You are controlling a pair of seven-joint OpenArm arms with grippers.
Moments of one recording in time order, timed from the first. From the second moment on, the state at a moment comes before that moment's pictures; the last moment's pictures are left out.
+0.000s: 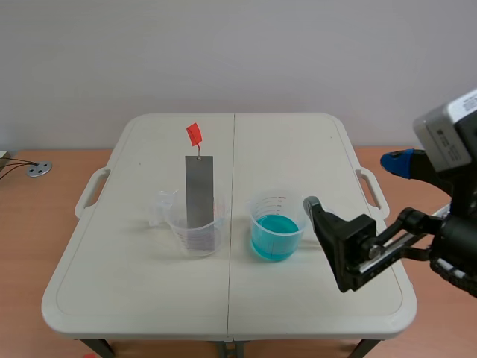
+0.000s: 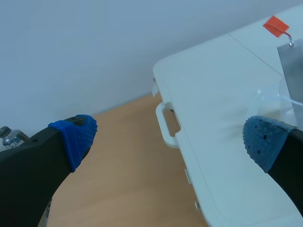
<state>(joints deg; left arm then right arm) 51.3 -25.8 -26.9 108.1 -13.3 -14.3 -26.0 -35.6 18.1 6.0 116.3 6.4 26.4 0.4</state>
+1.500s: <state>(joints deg) 47.7 -20.4 -13.6 111.0 -3.1 -17.4 -26.9 -45.6 18.1 8.5 121.2 6.8 26.3 2.0</state>
